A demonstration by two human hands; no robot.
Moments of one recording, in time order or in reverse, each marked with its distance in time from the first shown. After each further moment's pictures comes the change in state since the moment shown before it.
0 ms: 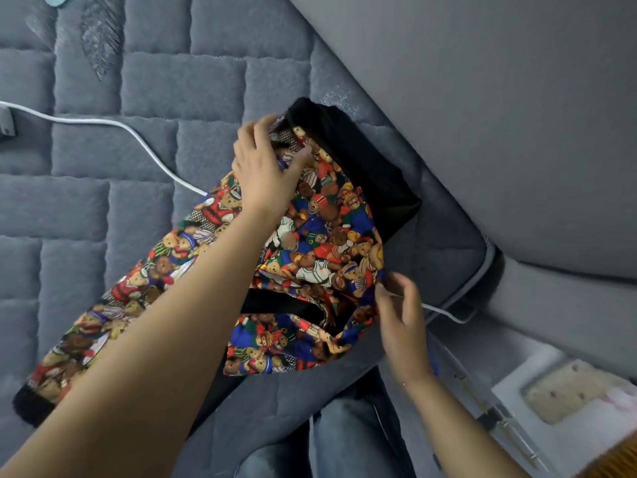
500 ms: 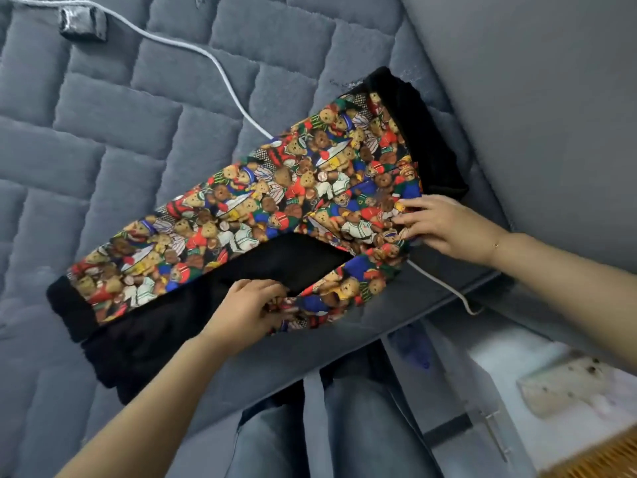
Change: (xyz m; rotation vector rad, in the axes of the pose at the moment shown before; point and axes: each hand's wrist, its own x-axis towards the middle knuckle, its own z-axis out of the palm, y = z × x) left_hand -0.248 -0.125 -0.092 0.158 -0.702 0.013; right_hand 0.094 -0.088 -0.021 -1.411 -0.900 -1.051
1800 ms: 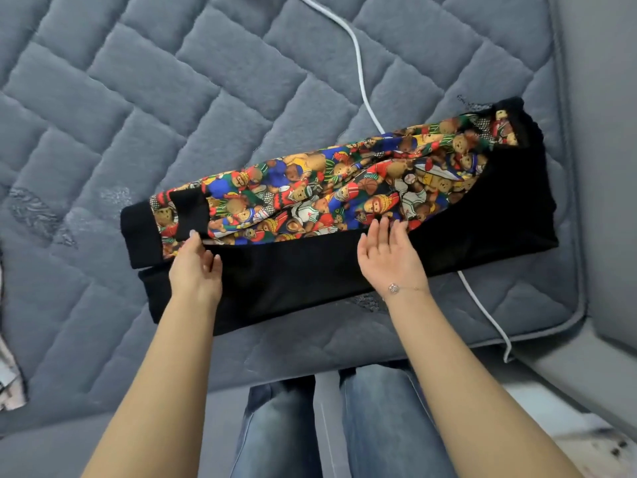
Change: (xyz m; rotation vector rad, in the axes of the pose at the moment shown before) left_hand -0.052 -0.102 -0.039 -2.060 1.148 -1.118; right_hand 0.141 -0.200 0.028 2.697 0.587 0.953
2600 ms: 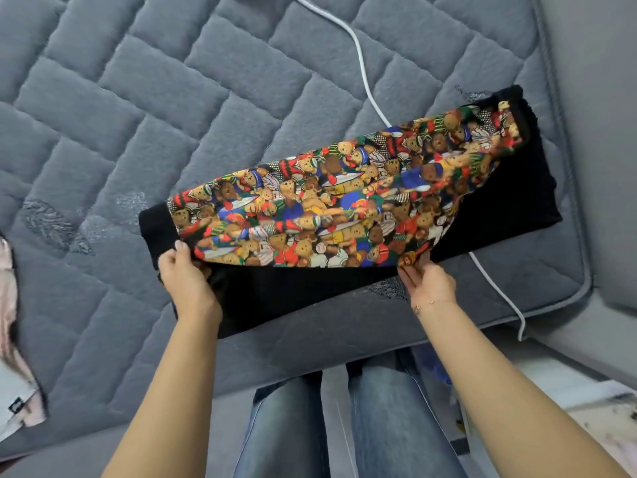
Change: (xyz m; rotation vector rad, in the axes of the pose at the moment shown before) left_hand 0.010 0.013 -0.046 0.252 -0.086 0.471; right_hand 0.000 0.001 -0.064 -0.436 0.400 -0.351
